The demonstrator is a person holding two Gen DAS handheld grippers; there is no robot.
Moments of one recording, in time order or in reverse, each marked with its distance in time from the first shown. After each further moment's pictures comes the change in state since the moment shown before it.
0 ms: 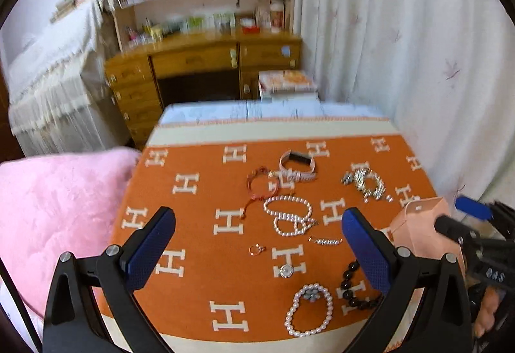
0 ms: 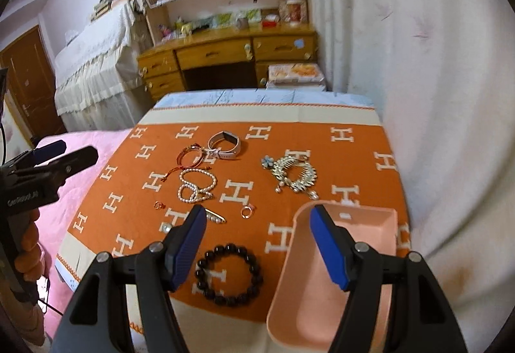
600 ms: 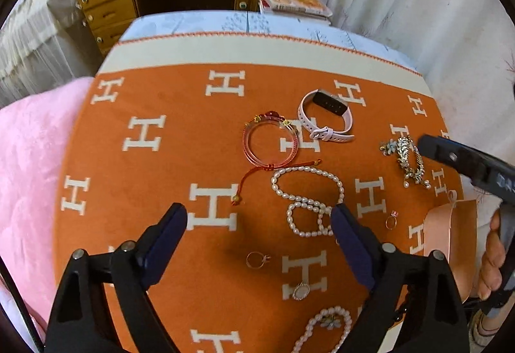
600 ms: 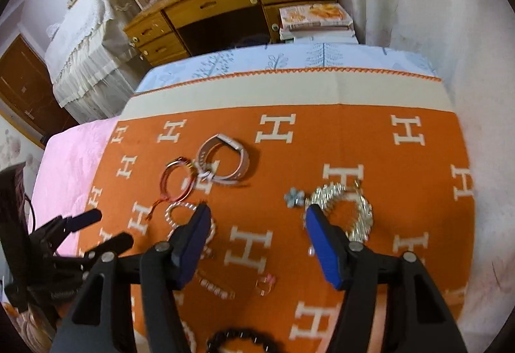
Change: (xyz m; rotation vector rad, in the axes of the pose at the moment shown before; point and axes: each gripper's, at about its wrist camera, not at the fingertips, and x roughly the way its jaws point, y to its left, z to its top) left arm 0.153 0.022 0.006 -0.090 0.365 -0.090; right arm 0.159 -0.007 0.084 0.095 0.275 0.108
